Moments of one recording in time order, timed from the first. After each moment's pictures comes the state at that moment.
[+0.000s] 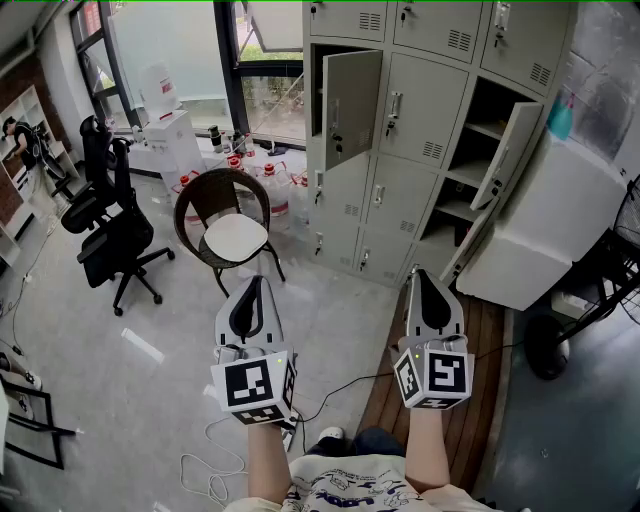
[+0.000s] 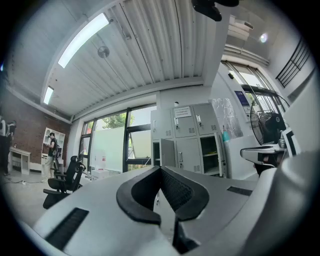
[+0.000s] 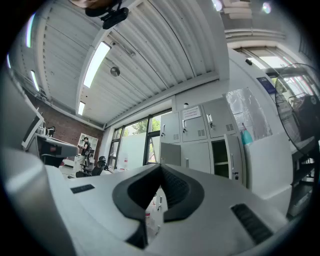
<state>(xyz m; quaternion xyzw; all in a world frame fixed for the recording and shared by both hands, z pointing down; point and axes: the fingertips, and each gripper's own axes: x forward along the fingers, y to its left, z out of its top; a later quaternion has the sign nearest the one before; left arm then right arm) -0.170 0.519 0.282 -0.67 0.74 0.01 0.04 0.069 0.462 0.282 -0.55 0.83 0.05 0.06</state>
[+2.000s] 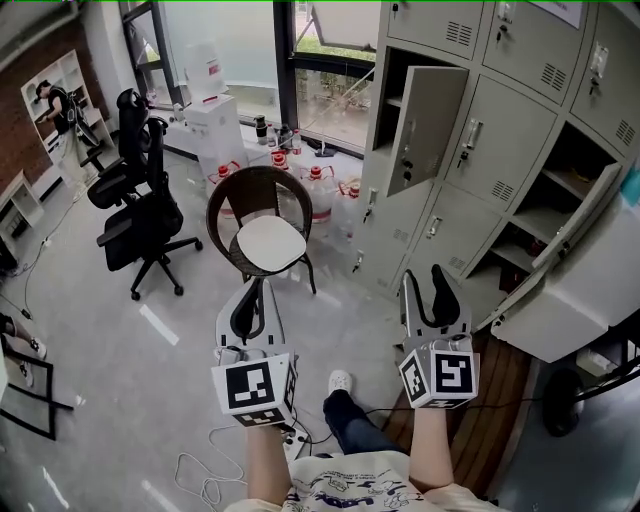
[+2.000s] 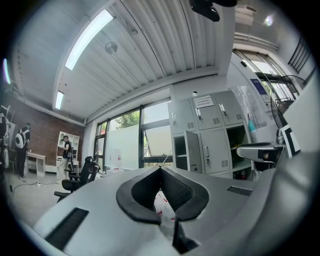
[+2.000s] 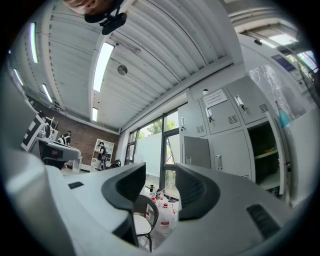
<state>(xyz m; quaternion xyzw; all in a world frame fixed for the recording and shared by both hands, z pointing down) -0.301 0.412 0.304 -0.61 0.79 0.00 0.04 -0.079 0.313 0.296 -0.46 0.88 0.05 0.07</state>
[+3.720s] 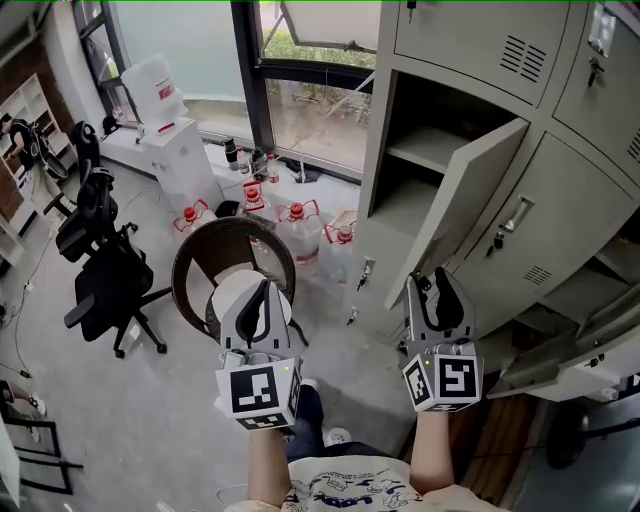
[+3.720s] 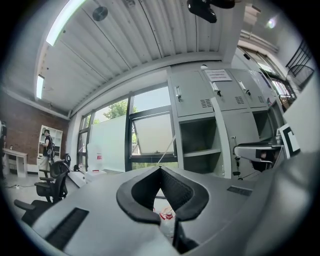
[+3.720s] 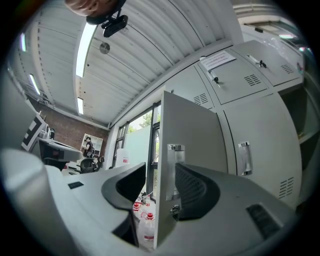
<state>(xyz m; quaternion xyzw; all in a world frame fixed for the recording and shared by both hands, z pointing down) -0.403 -0.010 0.314 -0.65 0.76 -0.02 0.02 -0.179 -0.088 0.307 -0.49 0.87 0.04 0.06</state>
